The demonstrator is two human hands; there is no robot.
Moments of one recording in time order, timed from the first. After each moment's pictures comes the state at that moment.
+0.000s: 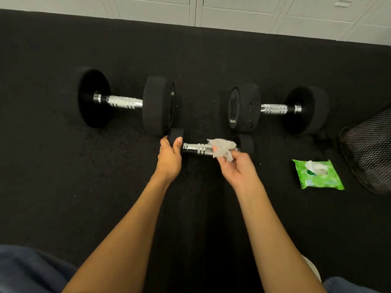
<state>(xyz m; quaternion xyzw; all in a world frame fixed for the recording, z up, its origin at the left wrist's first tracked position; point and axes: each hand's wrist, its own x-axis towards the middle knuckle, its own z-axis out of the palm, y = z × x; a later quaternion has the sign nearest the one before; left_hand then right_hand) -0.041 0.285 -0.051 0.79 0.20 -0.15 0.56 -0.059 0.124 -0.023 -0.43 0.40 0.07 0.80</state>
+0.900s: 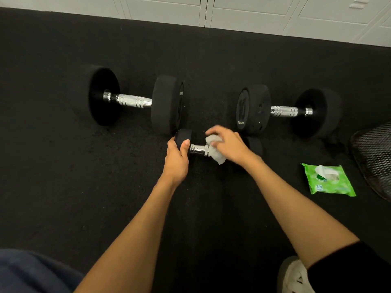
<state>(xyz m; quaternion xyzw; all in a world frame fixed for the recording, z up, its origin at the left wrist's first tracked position) -0.047 0.286 -0.057 0.79 0.20 -0.14 0.56 0.002 0.119 -0.036 -0.89 0.00 0.21 0.40</state>
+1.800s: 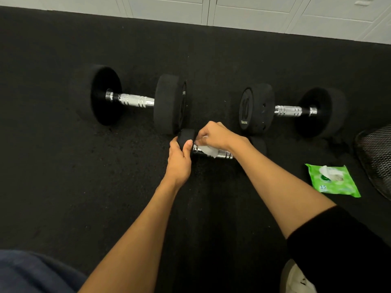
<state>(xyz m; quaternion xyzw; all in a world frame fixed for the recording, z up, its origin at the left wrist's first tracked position) -0.049 0.287 -0.062 0.78 0.19 -0.13 0.58 0.040 0.154 -0.037 -0.90 -0.11 0.32 0.29</state>
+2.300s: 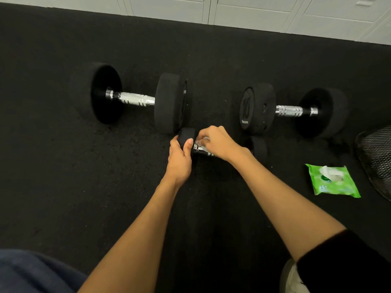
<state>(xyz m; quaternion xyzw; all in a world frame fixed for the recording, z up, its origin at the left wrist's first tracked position) -0.048 0.287 -0.062 0.78 0.19 -0.14 0.59 0.016 0.158 -0.033 -0.92 -0.11 0.23 0.29</state>
